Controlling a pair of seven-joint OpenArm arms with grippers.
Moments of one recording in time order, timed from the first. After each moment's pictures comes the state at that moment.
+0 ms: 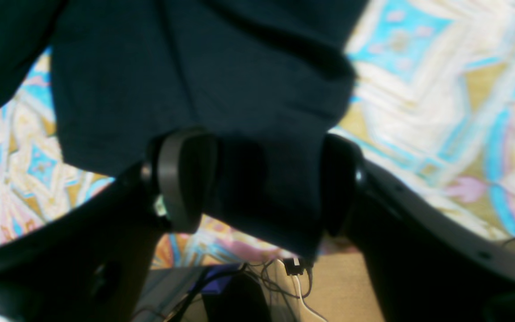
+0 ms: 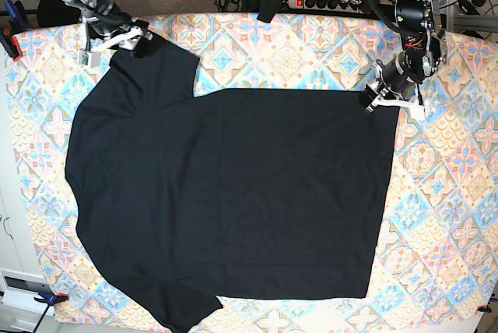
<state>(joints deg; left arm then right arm) 12.5 -13.2 -17.8 76.2 -55.9 0.9 44.0 -34.9 9.0 14.2 91.7 33.8 8.9 -32.4</state>
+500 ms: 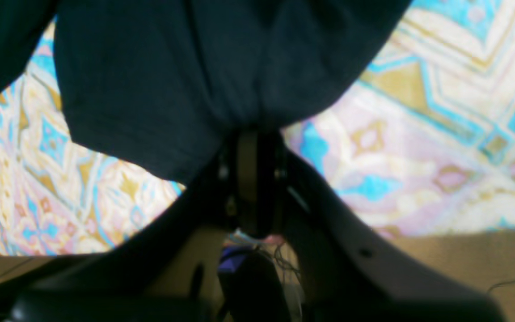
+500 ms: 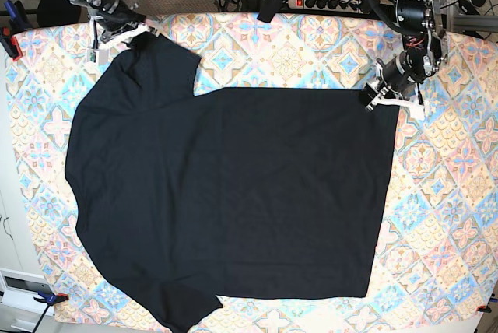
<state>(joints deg) 12.6 -13.5 -18.0 76.4 -55.9 0.9 47.0 -34.9 8.0 17.4 91.2 35.3 10.3 -35.9</state>
